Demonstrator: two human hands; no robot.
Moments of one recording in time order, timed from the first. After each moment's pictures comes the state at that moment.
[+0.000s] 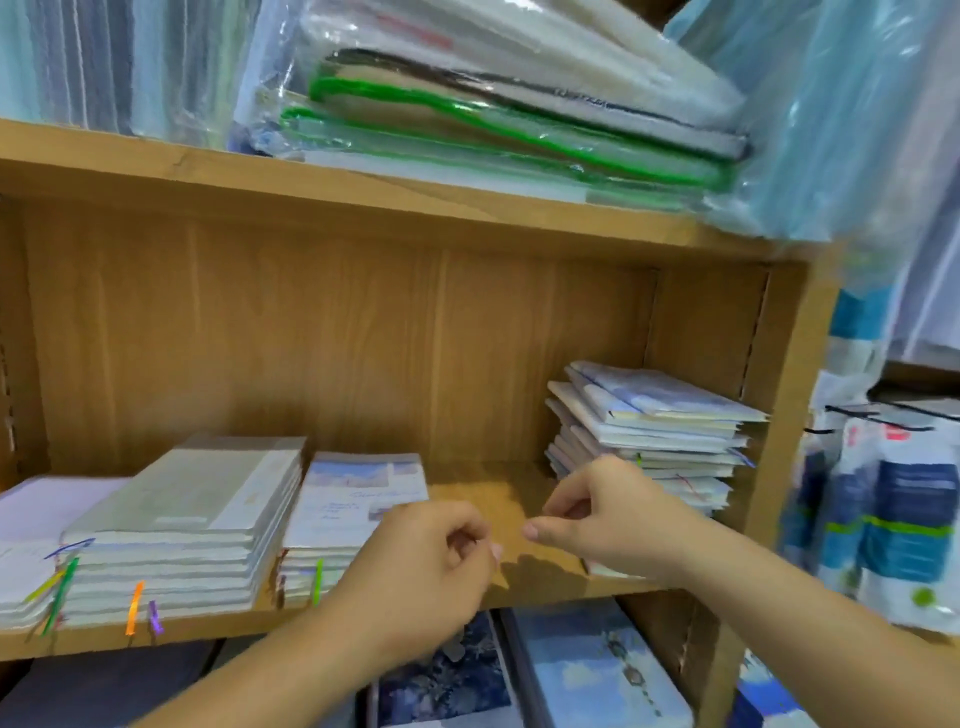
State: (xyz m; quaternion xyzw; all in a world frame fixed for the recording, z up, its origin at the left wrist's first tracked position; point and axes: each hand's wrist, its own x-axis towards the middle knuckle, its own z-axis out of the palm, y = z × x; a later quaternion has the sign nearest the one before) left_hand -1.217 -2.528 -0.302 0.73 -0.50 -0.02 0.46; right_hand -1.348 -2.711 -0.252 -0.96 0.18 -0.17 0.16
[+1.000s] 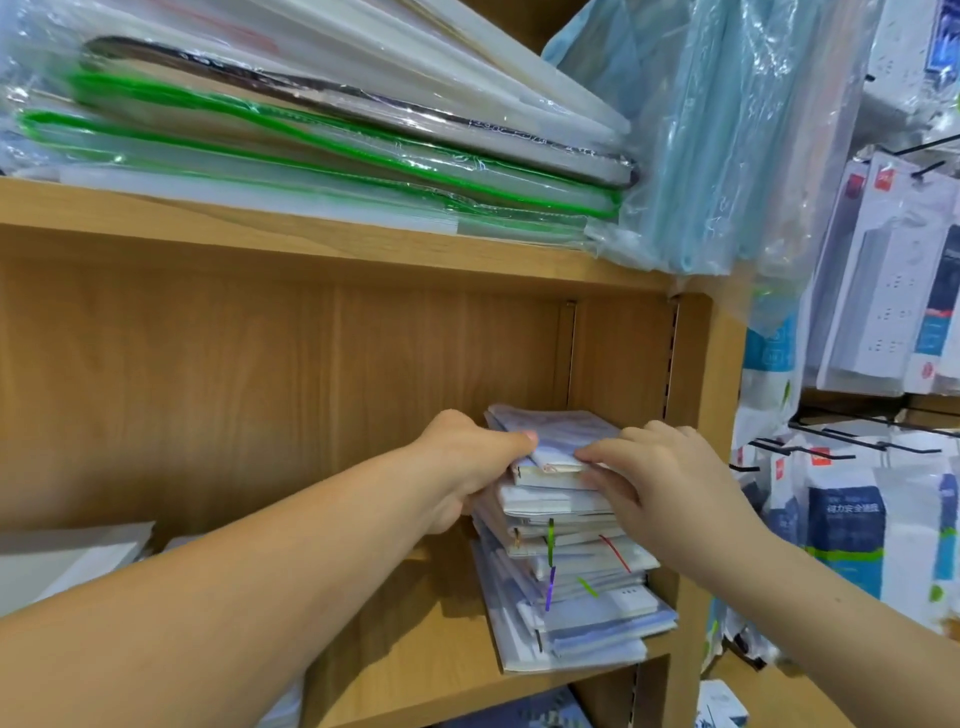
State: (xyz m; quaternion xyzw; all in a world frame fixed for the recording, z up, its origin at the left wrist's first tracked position) left_hand -1.225 -2.720 -0.185 0.70 -0.36 -0.22 0.57; right_hand -1.406 -2.826 -0.206 -0.89 0.19 -0.37 -0.16
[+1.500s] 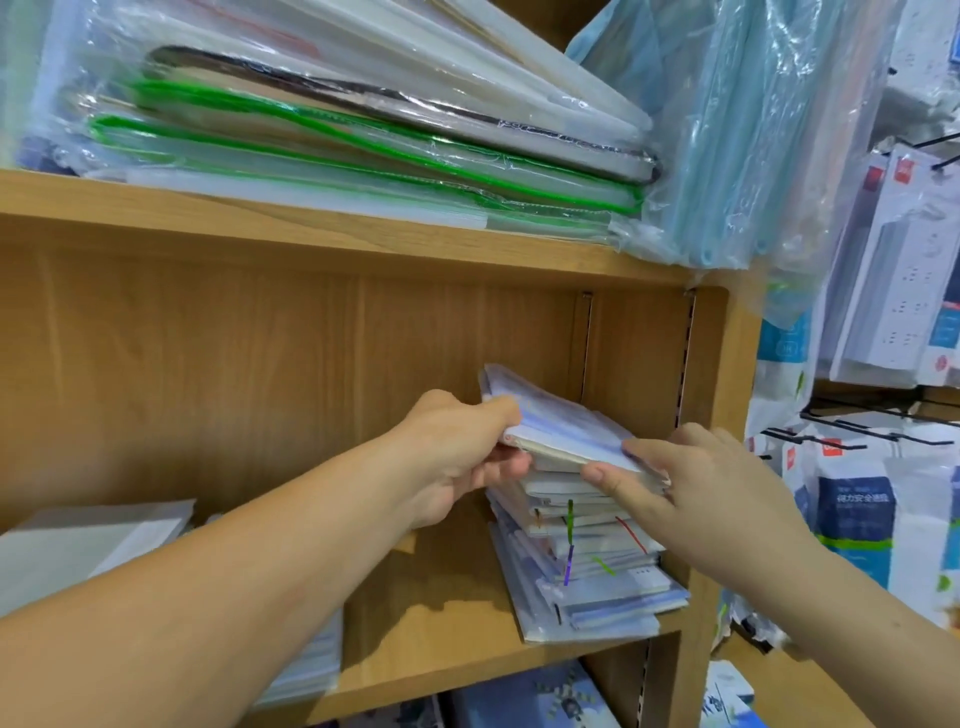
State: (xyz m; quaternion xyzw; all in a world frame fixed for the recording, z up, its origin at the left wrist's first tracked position) left_hand -1.228 -2.677 -0.177 0.58 -0.32 -0.31 0.68; right_hand -1.423 -2.791 -0.207 -0.87 0.35 -0.31 -0.10
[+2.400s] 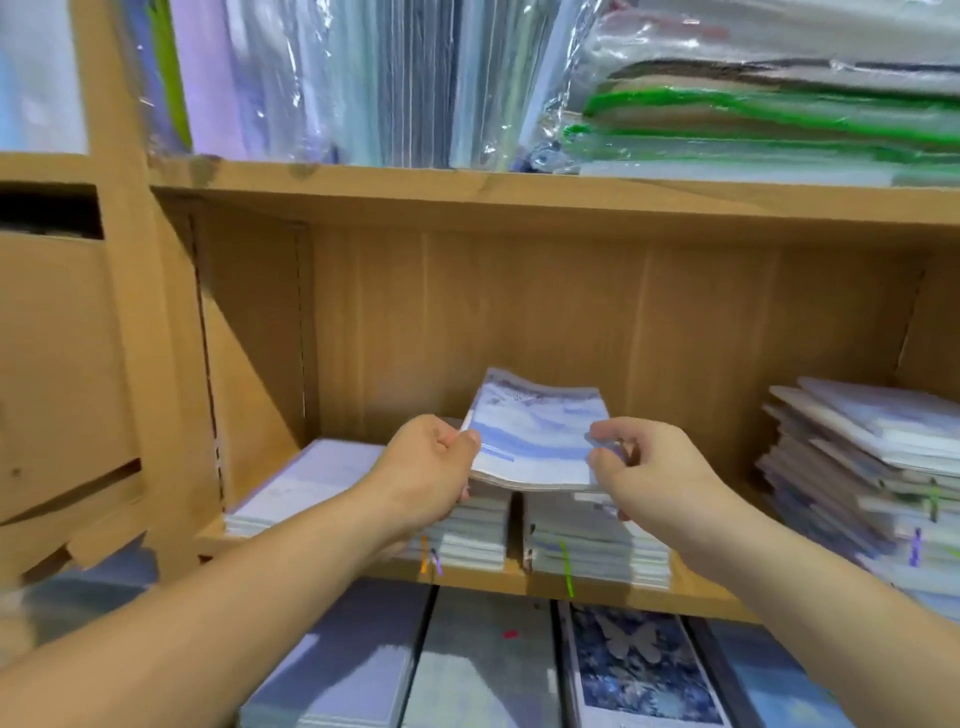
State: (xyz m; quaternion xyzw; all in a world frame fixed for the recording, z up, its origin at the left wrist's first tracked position) left_hand -1.100 -2.385 -0.260 0.78 -0.27 -0.03 0.57; right_hand -1.226 -2.573 -0.245 -0.86 0.18 -0.27 0.40
